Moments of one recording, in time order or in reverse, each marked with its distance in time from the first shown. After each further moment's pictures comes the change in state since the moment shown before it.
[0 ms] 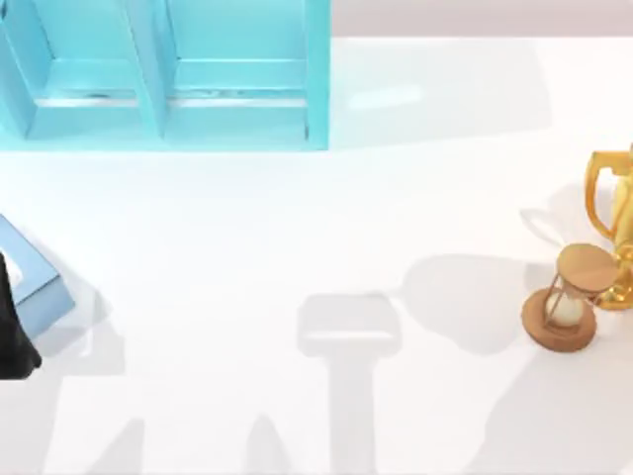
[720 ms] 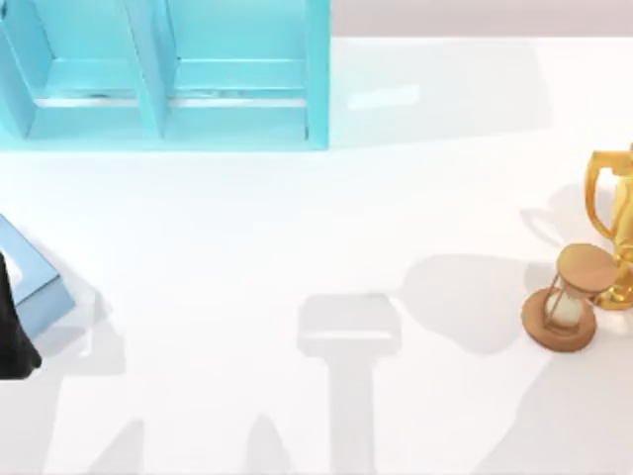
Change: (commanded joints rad) left arm 0.000 0.000 0.000 0.000 0.000 0.000; right arm 0.046 -0.025 -0.248 0.222 -0.002 0.056
